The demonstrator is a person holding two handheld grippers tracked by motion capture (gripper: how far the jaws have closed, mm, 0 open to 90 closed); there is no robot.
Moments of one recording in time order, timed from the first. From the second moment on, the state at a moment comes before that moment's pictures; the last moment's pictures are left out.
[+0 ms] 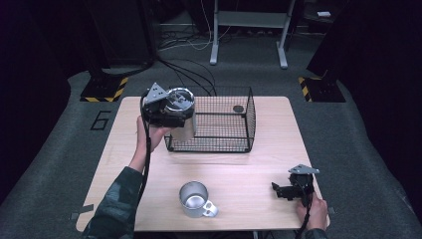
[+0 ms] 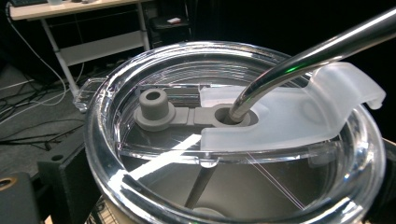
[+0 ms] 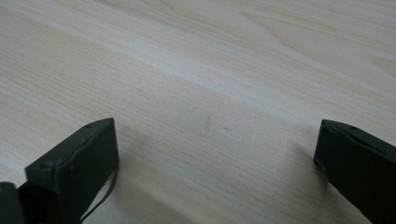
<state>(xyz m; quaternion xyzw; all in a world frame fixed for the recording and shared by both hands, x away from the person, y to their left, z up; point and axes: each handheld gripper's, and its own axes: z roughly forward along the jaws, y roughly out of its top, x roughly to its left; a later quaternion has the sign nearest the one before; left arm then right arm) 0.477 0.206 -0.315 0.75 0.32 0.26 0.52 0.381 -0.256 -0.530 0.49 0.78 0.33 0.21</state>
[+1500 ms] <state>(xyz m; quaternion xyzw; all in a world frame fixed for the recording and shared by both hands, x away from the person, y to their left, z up) 0.550 0.181 -0.350 0.74 0.39 0.27 0.48 0.381 -0.256 -0.530 0.49 0.78 0.33 0.21</state>
